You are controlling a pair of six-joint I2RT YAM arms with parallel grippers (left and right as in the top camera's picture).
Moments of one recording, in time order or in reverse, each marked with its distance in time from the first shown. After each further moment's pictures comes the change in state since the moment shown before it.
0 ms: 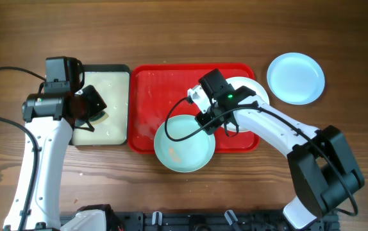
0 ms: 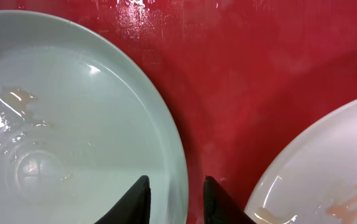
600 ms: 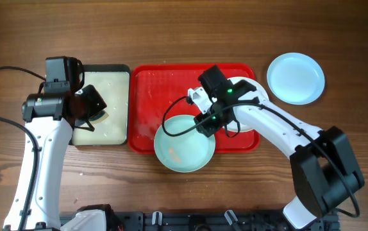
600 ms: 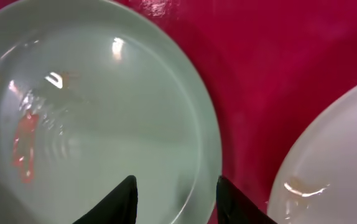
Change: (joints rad) left arm 0.000 0.000 0.000 0.009 0.000 0.000; right arm 0.000 0.000 0.066 -0.151 -0.064 0.039
